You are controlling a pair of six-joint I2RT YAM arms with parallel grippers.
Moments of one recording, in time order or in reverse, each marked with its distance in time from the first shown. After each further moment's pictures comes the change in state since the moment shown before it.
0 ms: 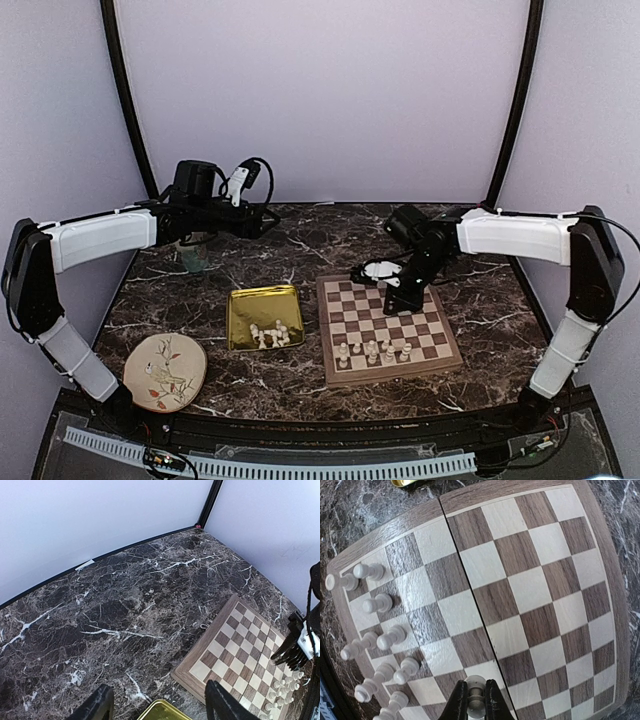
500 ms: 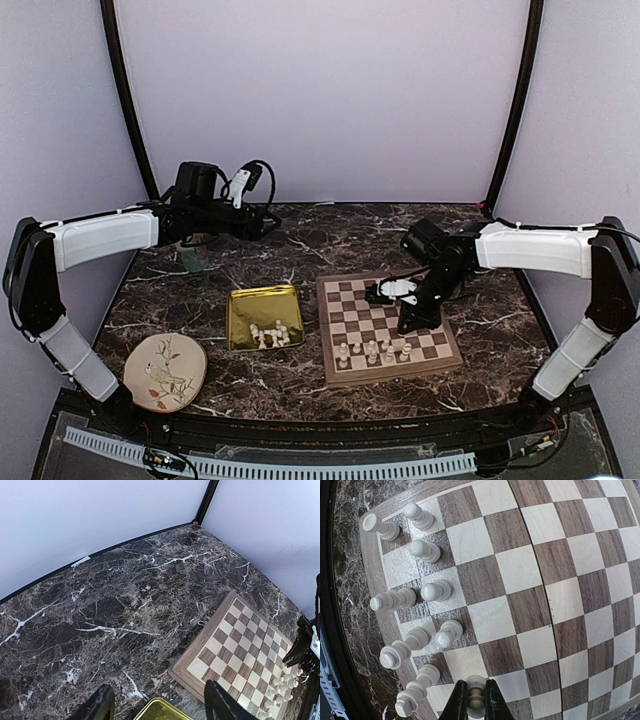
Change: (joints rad) left arm 0.000 0.013 0.000 -0.003 0.019 0.000; right arm -0.010 -0.153 -0.191 -0.009 -0.066 -0.066
